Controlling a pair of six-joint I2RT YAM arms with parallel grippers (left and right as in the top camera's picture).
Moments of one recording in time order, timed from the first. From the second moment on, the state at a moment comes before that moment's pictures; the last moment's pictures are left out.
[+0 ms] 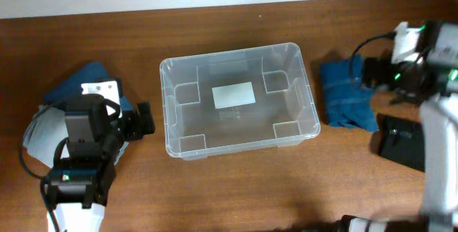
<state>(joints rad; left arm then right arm) -0.04 1.00 0.99 -0.69 -0.01 -0.12 -0.35 1.51 1.51 -1.02 -0.09 -0.18</state>
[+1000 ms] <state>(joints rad) -0.03 1.01 0.99 -0.71 -0.04 -0.12 -0.48 2.18 1.85 -1.33 -0.57 -0.35</state>
